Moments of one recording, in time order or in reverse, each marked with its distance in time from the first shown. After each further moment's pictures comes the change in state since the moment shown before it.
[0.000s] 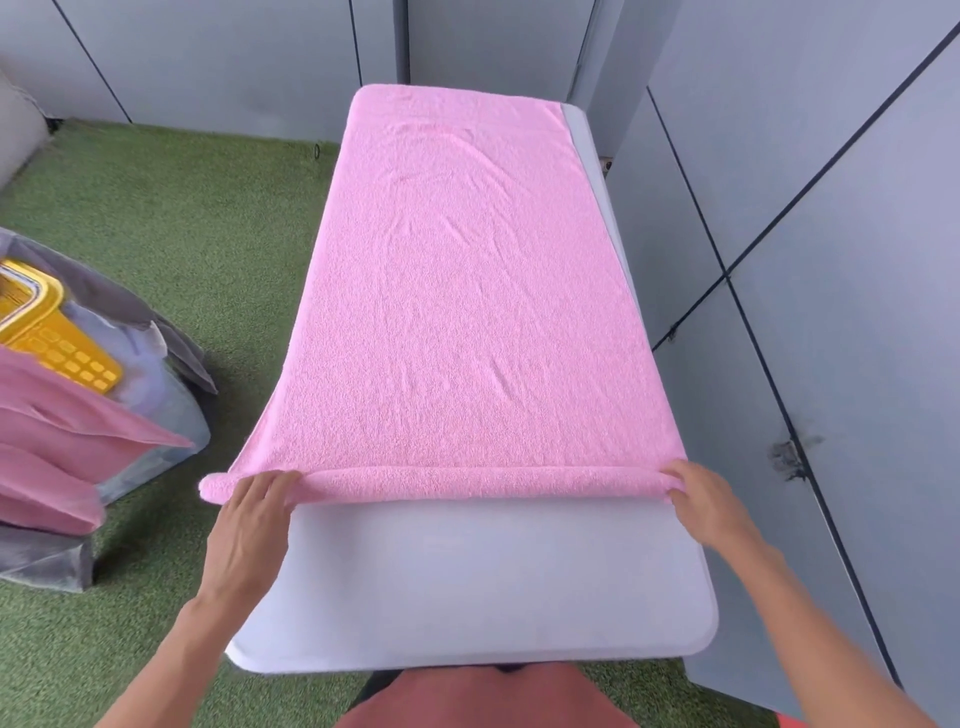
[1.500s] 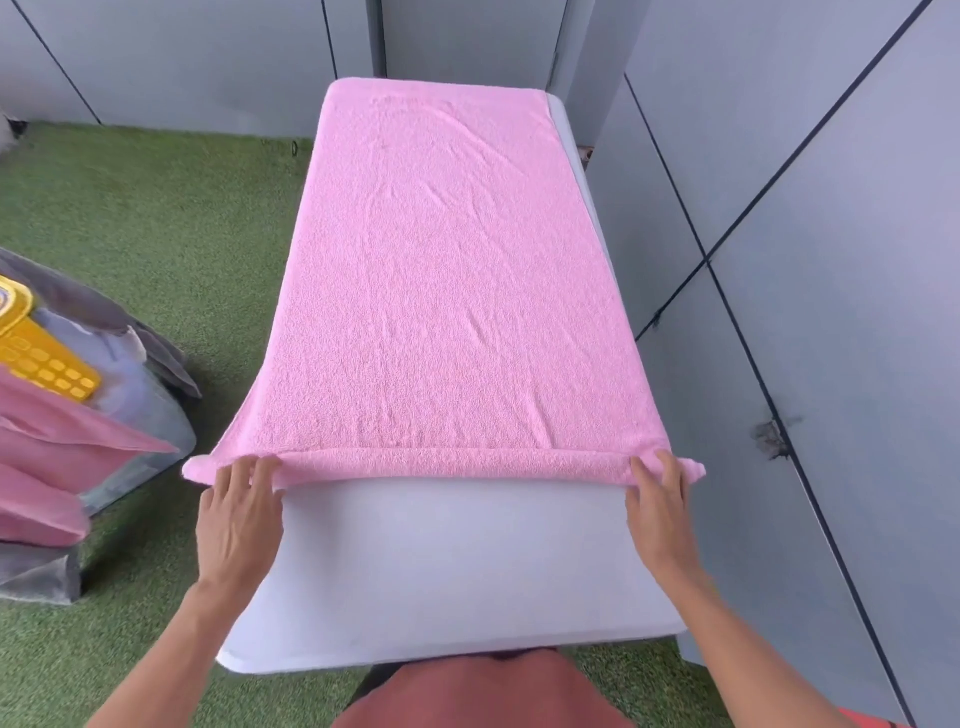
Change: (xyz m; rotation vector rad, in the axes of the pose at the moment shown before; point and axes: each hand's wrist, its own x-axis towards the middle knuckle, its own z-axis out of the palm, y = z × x) left_hand 0.012 0.008 0.006 0.155 0.034 -0.054; right_hand -0.044 -0.039 0.043 0.104 0.313 -0.025
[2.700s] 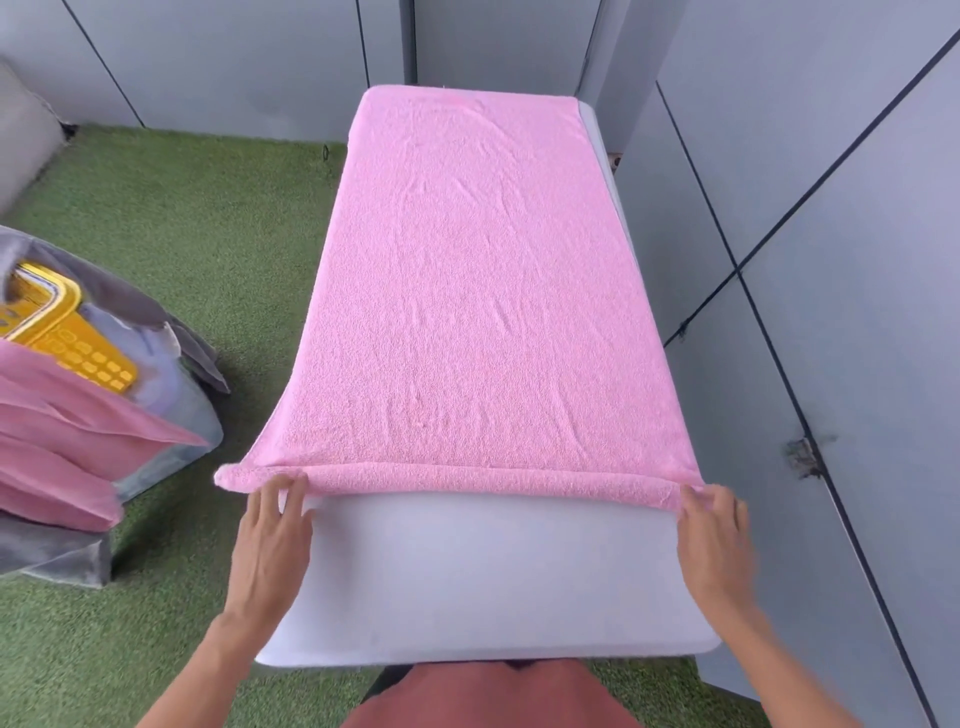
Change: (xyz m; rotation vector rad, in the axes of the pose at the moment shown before) left_hand -0.031 -0.005 0.009 -0.098 0.058 0.070; right_hand -0.011 0.025 -0.009 -0.325 0.162 -0.028
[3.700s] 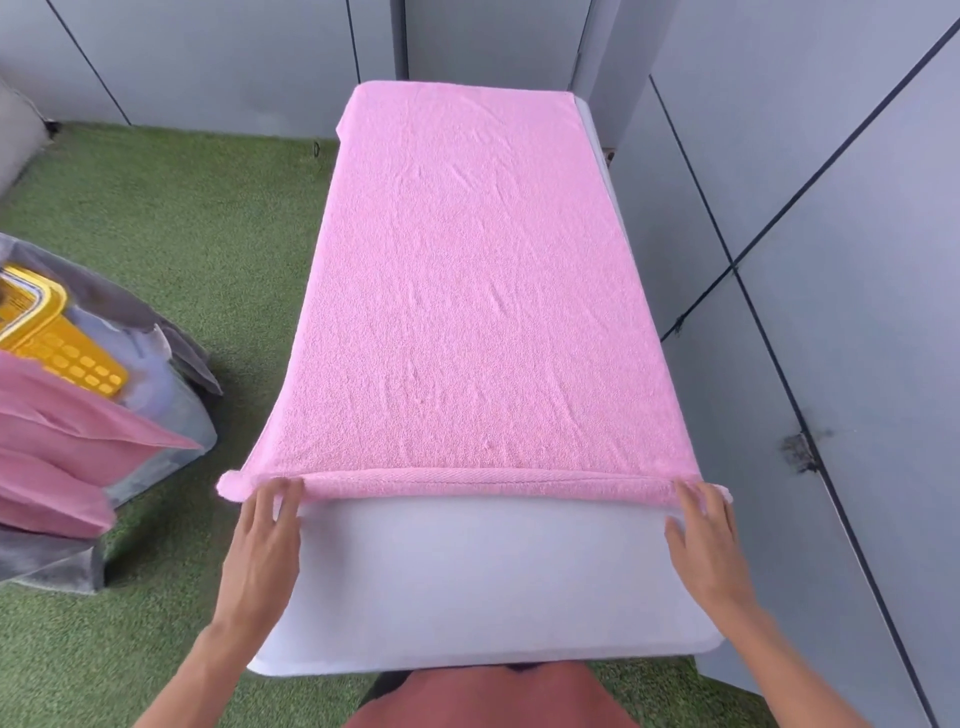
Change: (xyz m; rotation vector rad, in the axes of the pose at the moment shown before) left_hand 0.002 -0.006 -0.003 -0.045 -0.074 0.020; right_hand 0.002 0.009 0.012 0.217 -0.161 -0.082
